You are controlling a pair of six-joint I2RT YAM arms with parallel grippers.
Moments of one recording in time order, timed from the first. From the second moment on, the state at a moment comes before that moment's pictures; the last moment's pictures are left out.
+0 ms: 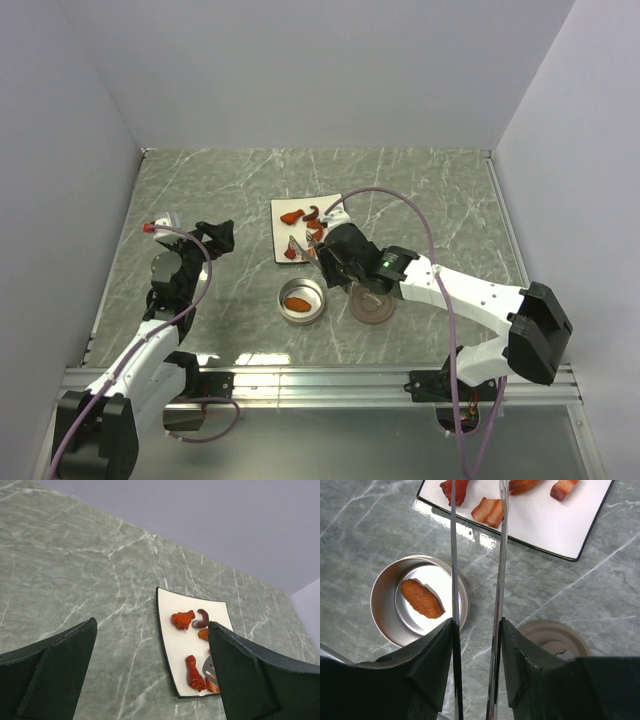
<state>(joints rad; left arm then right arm) -0.12 0.83 0.26 0.59 -0.02 -0.52 0.94 1.39 1.02 -0.44 0.24 0.37</state>
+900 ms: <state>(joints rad) -0.11 0.85 0.26 0.59 -0.02 -0.52 0.95 1.51 1.05 -0.43 0.15 0.38</state>
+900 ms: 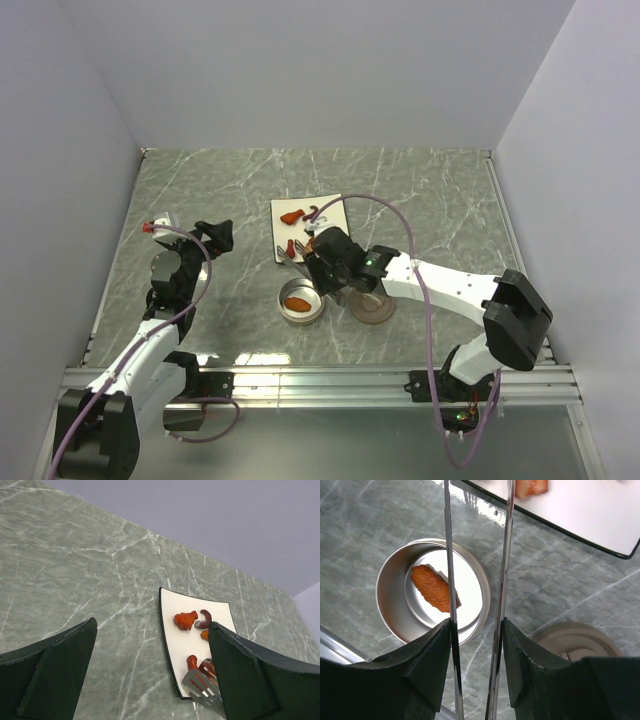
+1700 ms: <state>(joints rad) -0.11 0.82 0.26 0.59 -0.02 -0.54 0.97 1.55 1.13 -0.52 0.17 0.37</state>
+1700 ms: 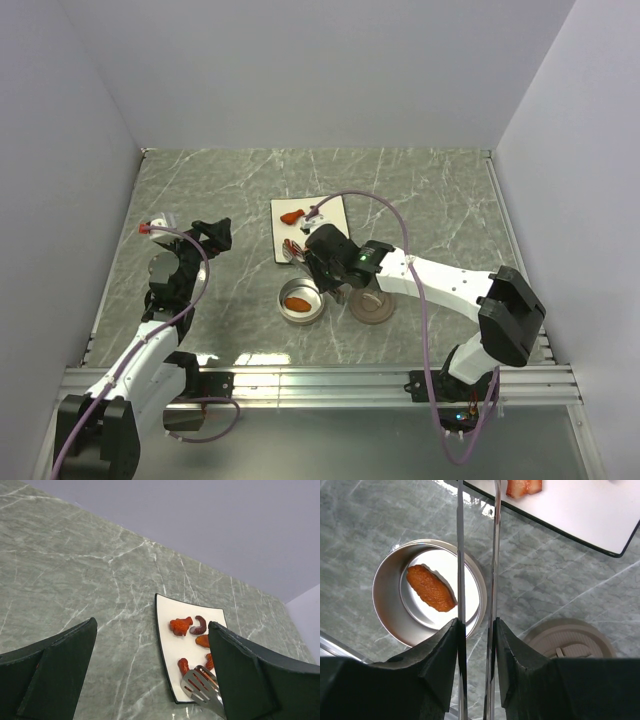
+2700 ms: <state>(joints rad) -0.10 0.81 0.26 0.59 -0.02 -0.54 1.01 1.31 1.11 -0.56 0.26 0.39</state>
